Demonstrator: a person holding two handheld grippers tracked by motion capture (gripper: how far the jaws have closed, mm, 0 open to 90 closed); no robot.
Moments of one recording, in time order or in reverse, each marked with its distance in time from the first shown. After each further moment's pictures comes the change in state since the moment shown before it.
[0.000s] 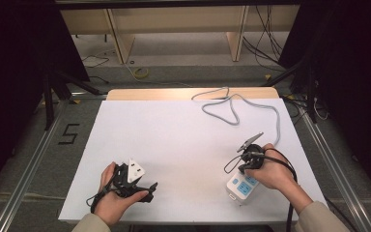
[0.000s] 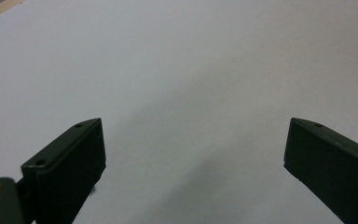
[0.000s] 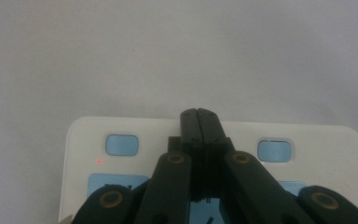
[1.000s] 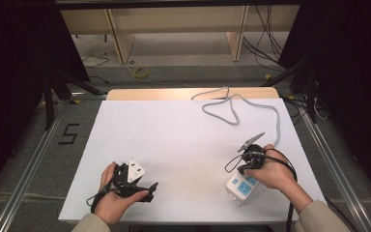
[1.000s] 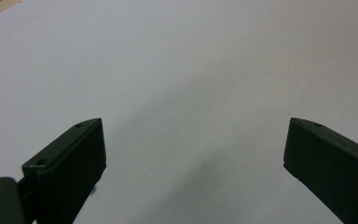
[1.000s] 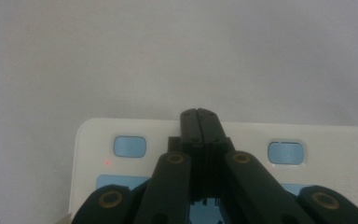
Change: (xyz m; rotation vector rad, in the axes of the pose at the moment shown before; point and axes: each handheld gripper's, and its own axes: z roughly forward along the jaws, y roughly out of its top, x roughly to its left) left arm 0.000 0.000 0.000 0.002 -0.003 0.002; right arm -0.002 -0.002 0.002 -0.015 0.044 0.016
